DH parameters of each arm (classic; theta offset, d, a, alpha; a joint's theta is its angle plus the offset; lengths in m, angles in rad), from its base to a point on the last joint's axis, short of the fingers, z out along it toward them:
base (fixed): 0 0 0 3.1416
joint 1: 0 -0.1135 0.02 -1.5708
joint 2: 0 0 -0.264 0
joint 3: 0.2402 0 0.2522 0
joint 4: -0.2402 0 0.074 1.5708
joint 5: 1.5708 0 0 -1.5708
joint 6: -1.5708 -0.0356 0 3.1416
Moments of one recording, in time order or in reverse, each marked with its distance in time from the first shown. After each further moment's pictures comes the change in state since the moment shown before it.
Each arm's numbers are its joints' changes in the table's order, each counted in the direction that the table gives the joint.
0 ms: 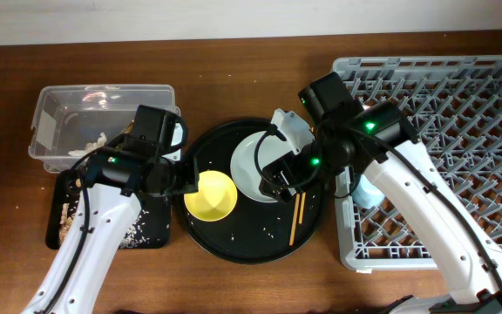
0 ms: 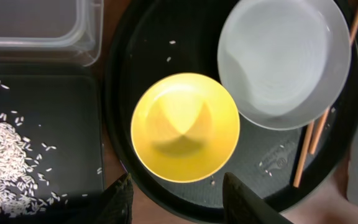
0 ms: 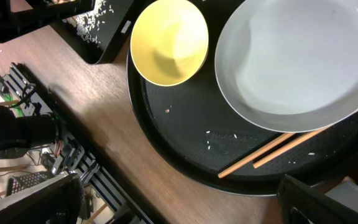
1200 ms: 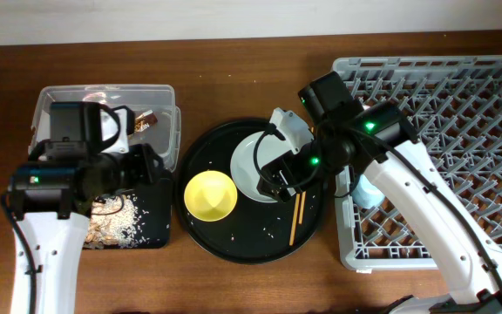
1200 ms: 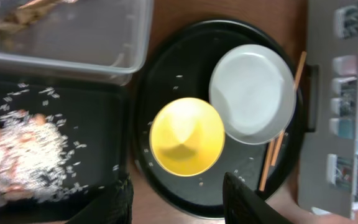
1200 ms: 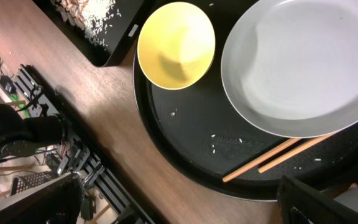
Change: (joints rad) left arm -0.250 0.117 0.156 -0.144 0.164 -0.080; right arm 0.000 0.000 0.000 0.012 -0.023 -0.001
